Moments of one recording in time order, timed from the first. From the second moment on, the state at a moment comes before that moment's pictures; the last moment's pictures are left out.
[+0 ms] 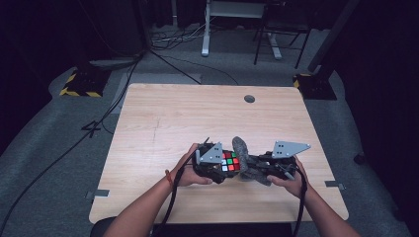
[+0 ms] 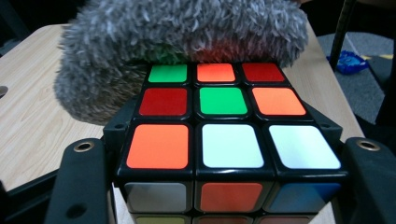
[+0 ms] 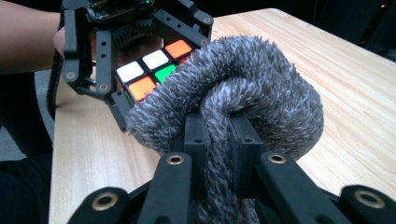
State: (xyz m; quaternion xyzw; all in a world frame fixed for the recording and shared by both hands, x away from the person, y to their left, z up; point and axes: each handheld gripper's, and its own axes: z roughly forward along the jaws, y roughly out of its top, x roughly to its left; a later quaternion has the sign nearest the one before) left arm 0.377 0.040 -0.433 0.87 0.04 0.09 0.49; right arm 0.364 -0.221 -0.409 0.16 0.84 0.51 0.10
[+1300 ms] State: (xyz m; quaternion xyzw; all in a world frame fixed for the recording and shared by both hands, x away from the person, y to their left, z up) left arm 0.371 0.038 -0.429 0.86 0.03 0.06 0.51; right arm 0.368 -0.212 -0.430 0.17 0.88 0.44 0.10
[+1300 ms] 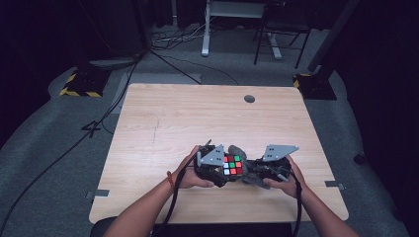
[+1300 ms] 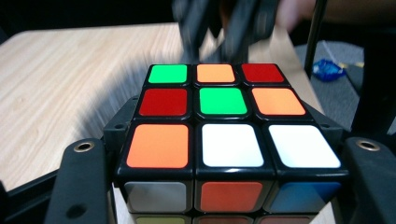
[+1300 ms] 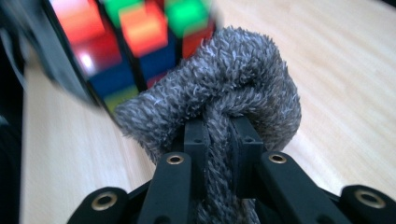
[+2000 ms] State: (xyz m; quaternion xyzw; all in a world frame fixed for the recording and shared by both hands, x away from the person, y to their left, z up) left arm 0.373 0.032 -0.440 0.87 0.02 0.05 0.48; right arm 0.365 -0.223 -0.419 0.17 0.86 0.47 0.12
